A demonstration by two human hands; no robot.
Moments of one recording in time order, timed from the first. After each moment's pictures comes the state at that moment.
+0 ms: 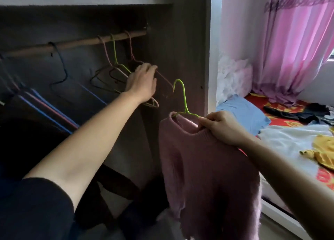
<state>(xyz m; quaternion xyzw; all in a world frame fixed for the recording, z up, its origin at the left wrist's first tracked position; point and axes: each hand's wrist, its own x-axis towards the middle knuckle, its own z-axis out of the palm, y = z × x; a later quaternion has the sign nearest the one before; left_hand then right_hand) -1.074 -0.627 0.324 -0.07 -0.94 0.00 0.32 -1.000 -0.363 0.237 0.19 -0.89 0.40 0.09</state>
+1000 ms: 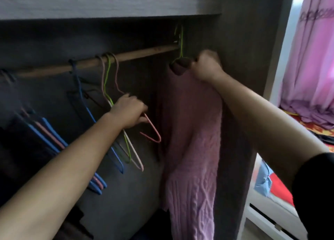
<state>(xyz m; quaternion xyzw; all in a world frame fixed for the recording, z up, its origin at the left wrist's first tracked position) -1.116 -0.776 0.334 -0.09 -0.94 0.30 0.15 -1.210 -0.534 0.402 0.16 -0.90 0.30 0.28</state>
